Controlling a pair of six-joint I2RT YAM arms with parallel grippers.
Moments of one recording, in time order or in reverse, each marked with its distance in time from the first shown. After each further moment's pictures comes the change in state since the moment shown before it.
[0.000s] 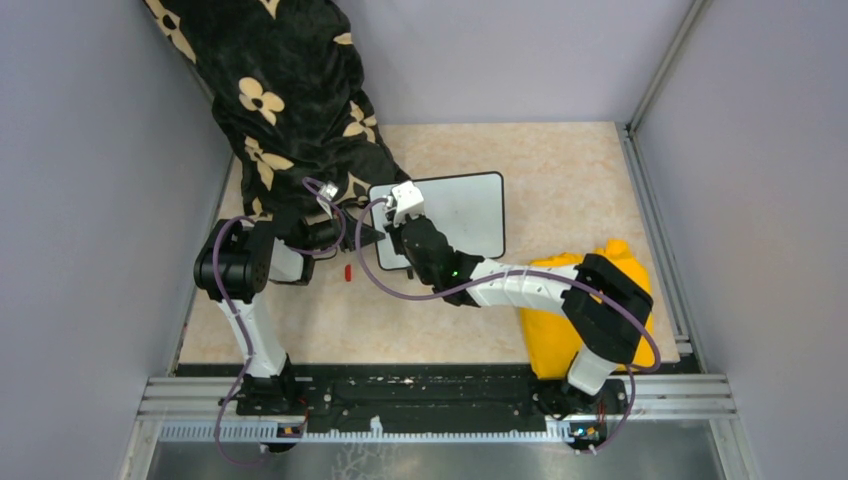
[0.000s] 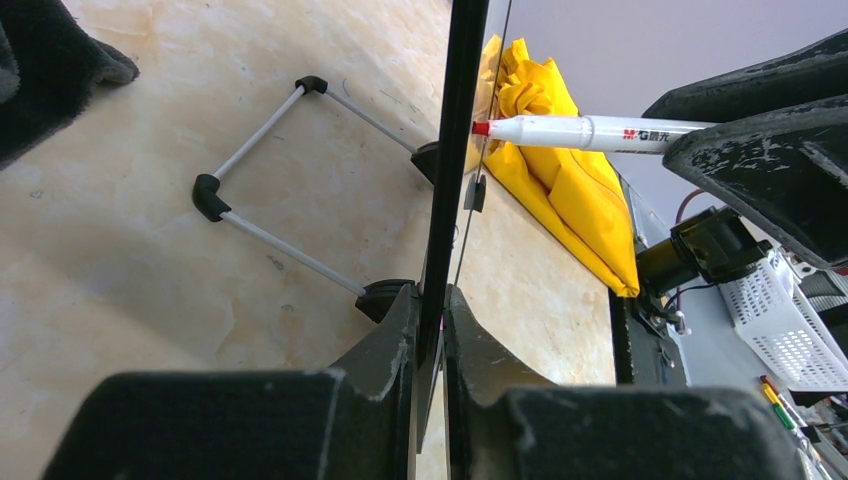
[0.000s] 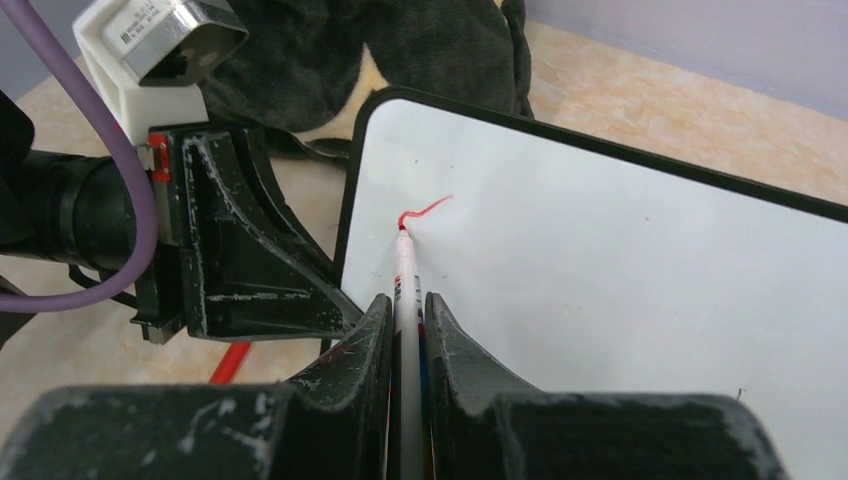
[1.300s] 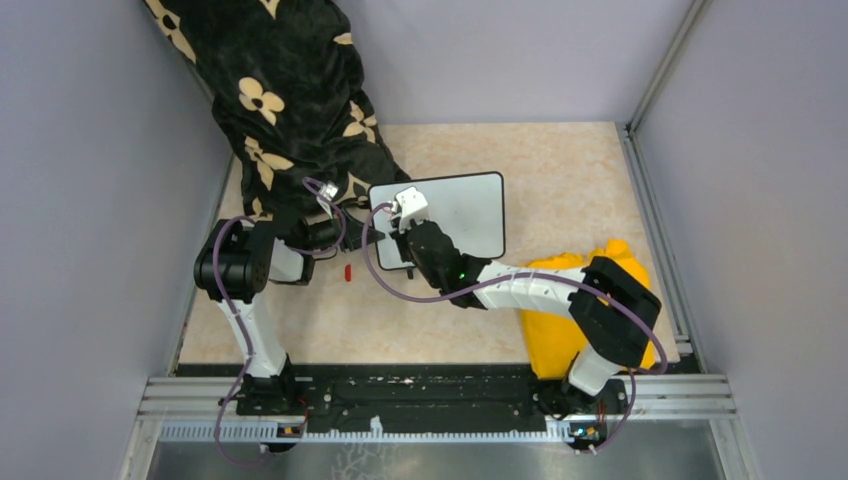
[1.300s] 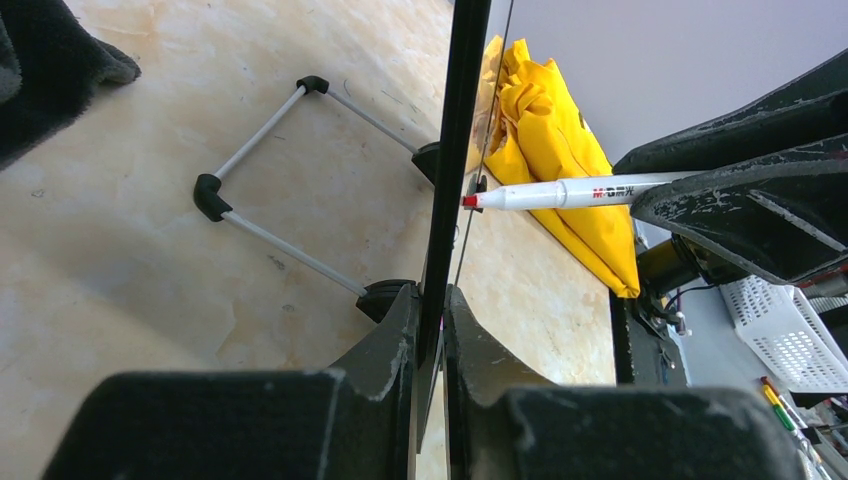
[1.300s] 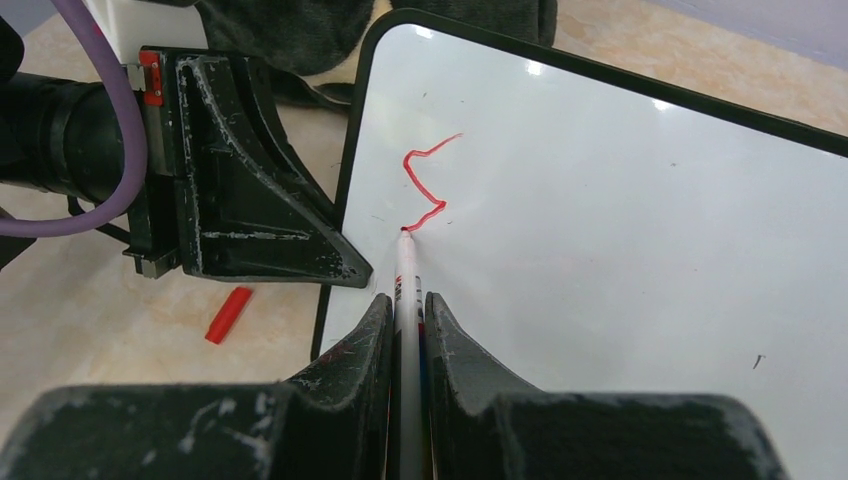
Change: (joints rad) left arm 0.000 0.000 0.000 0.000 -0.004 0.003; right arm -0.013 -0.045 -0.063 -0.050 -0.066 0.024
